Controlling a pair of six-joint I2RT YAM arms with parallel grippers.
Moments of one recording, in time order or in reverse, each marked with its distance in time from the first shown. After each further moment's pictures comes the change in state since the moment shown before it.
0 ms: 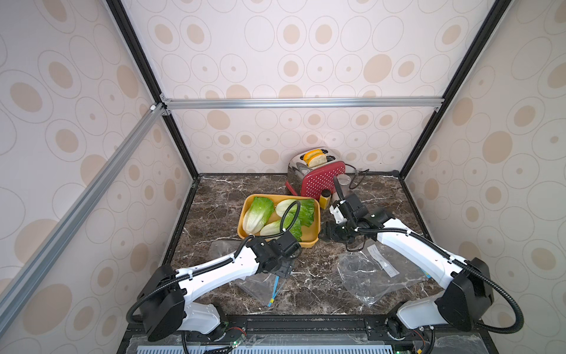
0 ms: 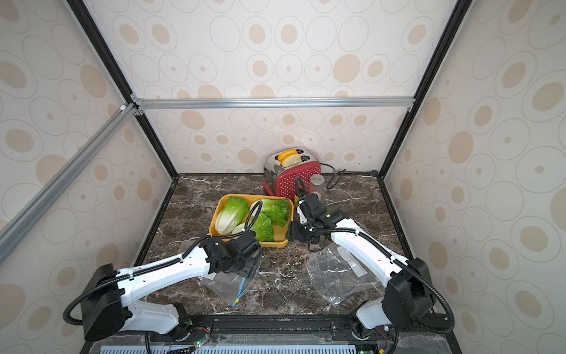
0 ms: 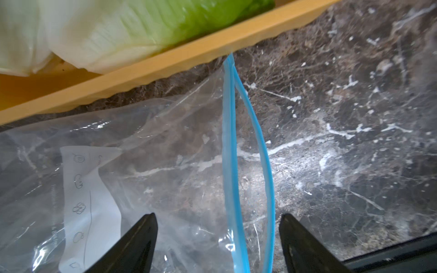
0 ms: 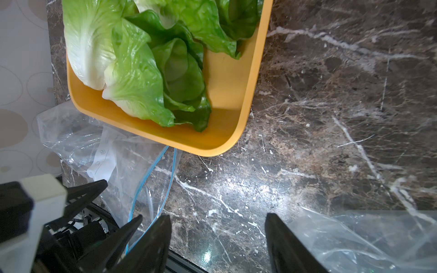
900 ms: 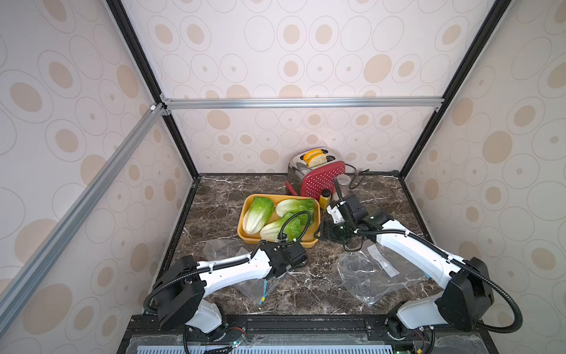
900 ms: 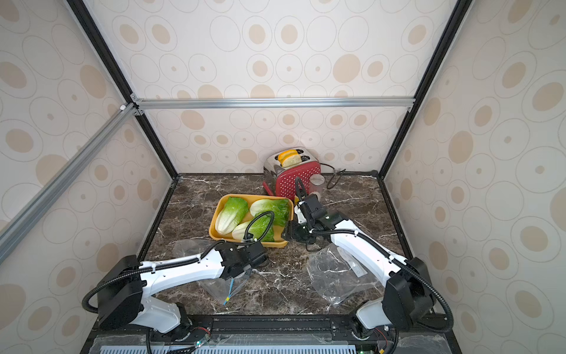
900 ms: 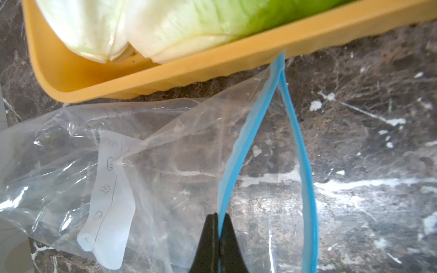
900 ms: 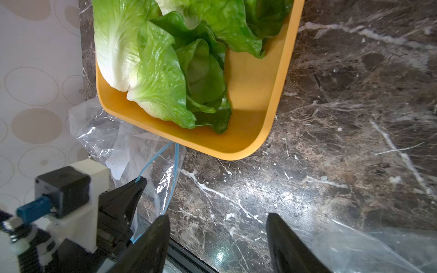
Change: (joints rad) left arm -0.057 0.052 -0.021 -0.048 -0.265 -0.199; right arm 0.004 0.000 -0.019 0.084 -0.075 0.035
